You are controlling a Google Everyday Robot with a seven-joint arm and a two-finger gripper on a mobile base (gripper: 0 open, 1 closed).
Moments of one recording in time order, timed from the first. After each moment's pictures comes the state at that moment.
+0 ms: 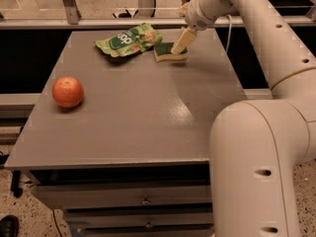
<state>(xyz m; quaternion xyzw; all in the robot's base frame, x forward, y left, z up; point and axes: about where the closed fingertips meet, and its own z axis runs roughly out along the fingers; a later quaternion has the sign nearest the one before) 0.819 -0.089 0.893 -0.65 0.65 0.01 0.39</state>
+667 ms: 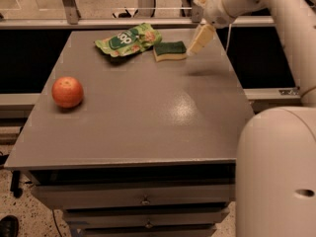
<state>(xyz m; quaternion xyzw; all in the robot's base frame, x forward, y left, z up) 0.789 -0.125 0.919 -0.63 0.66 0.04 0.41</state>
